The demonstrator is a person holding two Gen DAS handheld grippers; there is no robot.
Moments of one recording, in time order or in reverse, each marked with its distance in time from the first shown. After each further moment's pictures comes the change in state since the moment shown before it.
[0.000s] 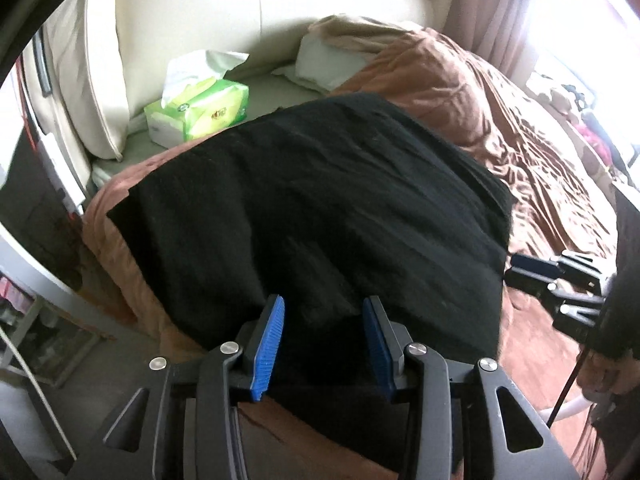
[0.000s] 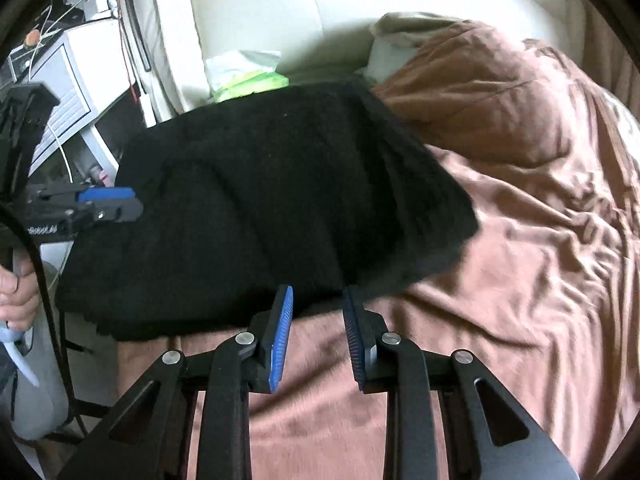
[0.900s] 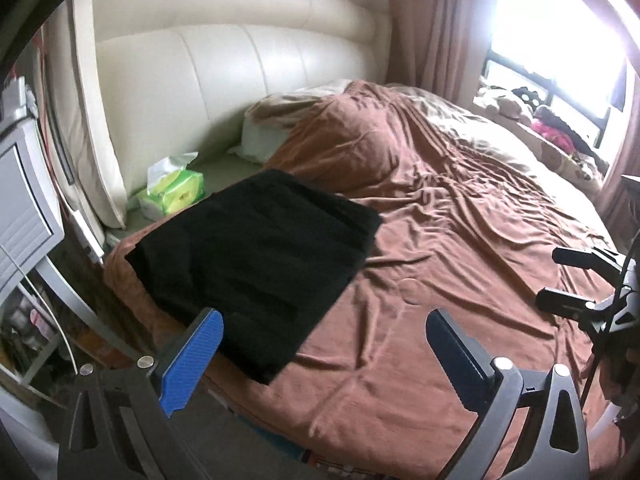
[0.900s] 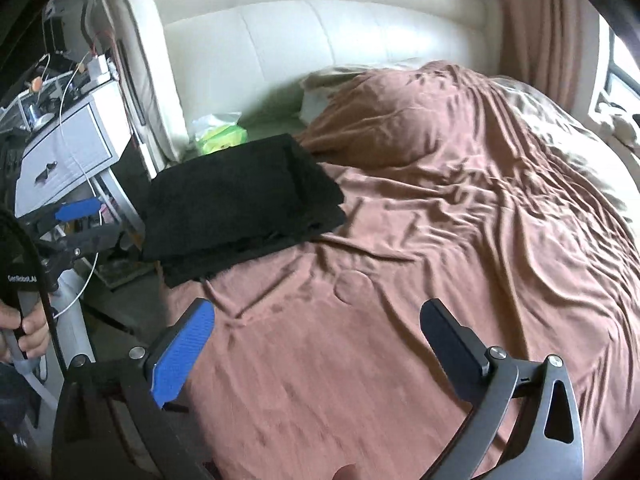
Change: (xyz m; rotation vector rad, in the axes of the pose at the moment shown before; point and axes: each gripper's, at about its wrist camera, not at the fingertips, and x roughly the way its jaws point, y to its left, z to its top) left arm -0.135 -0.123 -0.046 0.134 -0.210 -0.015; right arm -0.242 0.016 -0.085 0.138 -0.103 -0.161
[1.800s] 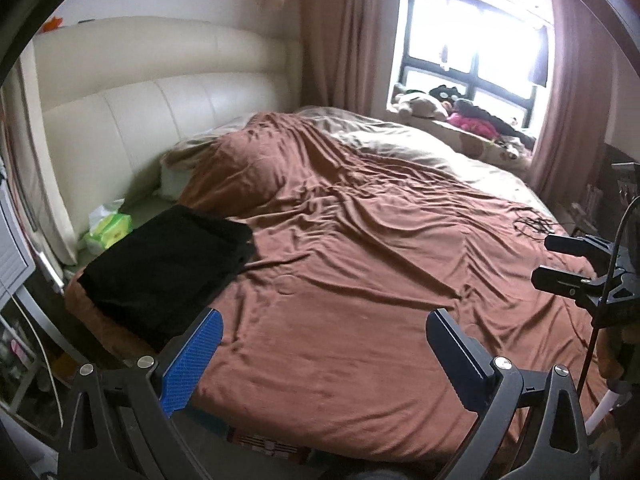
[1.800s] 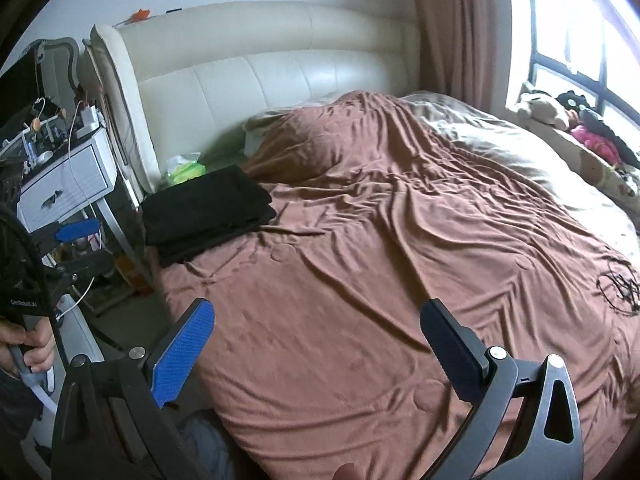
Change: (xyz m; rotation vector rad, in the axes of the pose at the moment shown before) left arm -0.103 -0.131 -0.044 0.153 -0.090 -0.192; right arm -0.204 -0.016 -0.119 0.117 -0.133 -0.151
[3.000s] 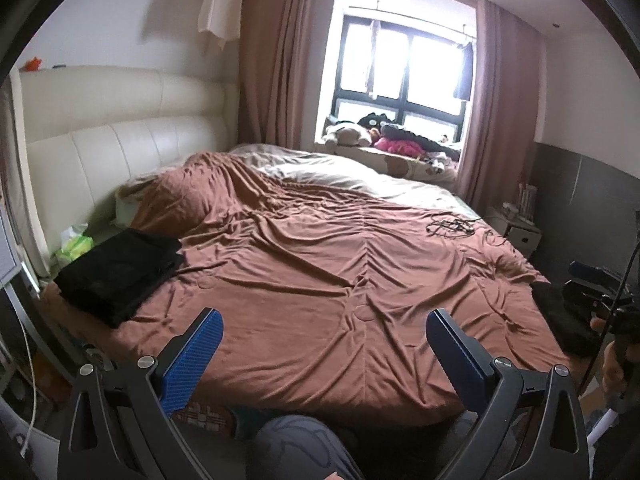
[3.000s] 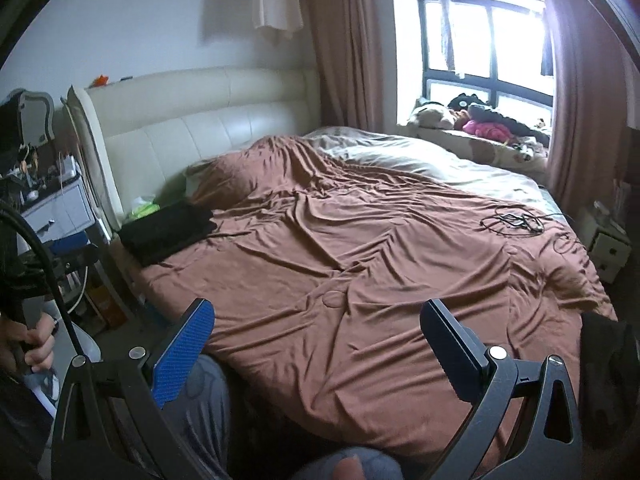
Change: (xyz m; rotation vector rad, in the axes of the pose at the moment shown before) left arm -0.141 -0.114 -0.083 0.084 -0.147 -0.177; right arm -0.232 0.034 -0.166 0.170 -0.183 -0.235
